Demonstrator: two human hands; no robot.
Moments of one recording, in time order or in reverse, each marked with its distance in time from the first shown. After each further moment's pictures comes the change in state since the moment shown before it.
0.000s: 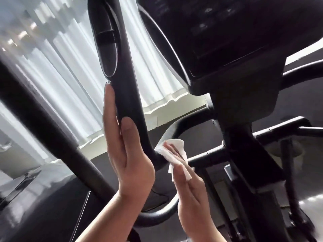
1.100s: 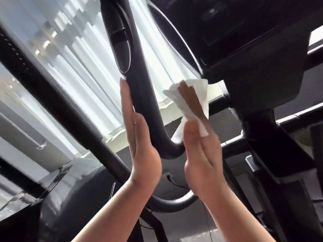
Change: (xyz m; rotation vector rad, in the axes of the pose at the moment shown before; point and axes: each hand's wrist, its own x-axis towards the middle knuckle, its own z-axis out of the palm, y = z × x) left_hand 0.006 0.003 -0.013 -0.169 -0.191 -0.171; right_hand 0.048 -0.052 0.022 0.024 -0.012 -0.153
